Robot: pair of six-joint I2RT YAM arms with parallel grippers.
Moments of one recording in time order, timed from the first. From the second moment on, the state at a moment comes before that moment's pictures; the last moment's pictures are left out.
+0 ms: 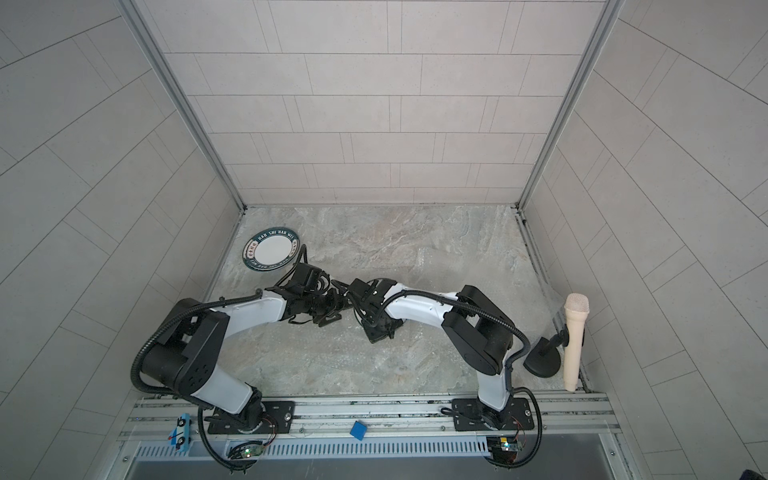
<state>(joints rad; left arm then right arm) -0.40 1.57 0.70 -0.13 0.55 -0.82 0.91 1.85 1.26 -0.85 0.02 0.48</state>
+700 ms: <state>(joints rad) -0.40 1.58 0.70 -0.13 0.55 -0.82 0.99 1.87 1.28 -0.86 0.09 0.48</state>
